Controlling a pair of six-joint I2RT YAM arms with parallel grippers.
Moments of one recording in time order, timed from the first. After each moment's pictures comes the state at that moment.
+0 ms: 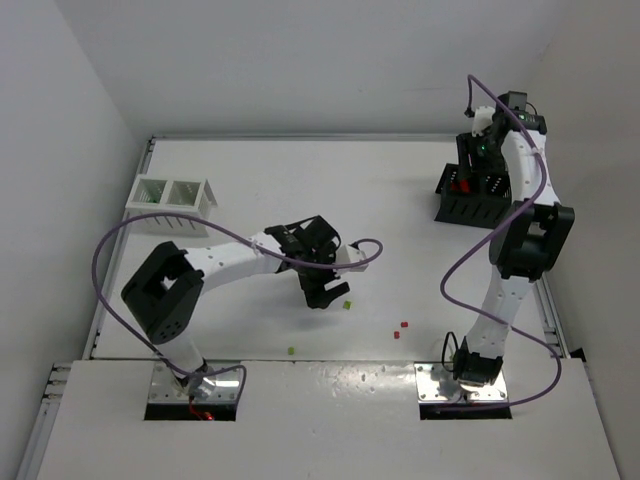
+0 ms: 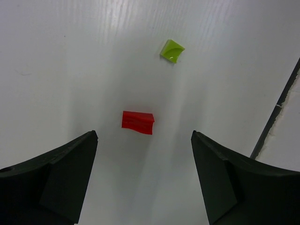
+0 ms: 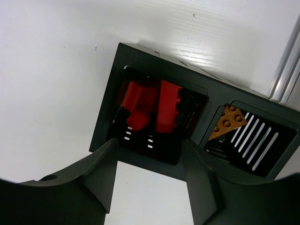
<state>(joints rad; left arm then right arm) -0.82 1.67 1.11 -0.56 0.30 0.39 -0.20 2.10 2.01 -1.00 -0.17 -0.32</state>
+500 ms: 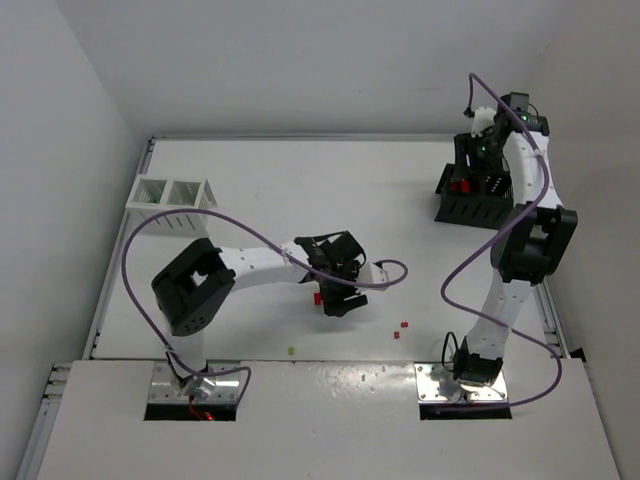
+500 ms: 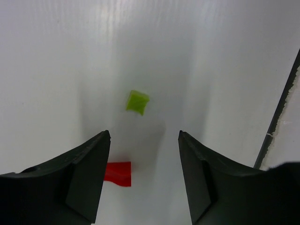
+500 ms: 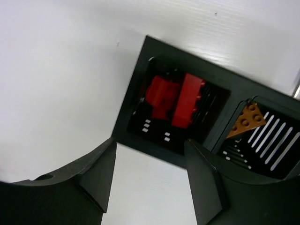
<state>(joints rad) -0.94 1.82 1.19 -0.51 0.28 0.40 -0.20 2.07 1.99 -1.01 -0.24 -0.31</state>
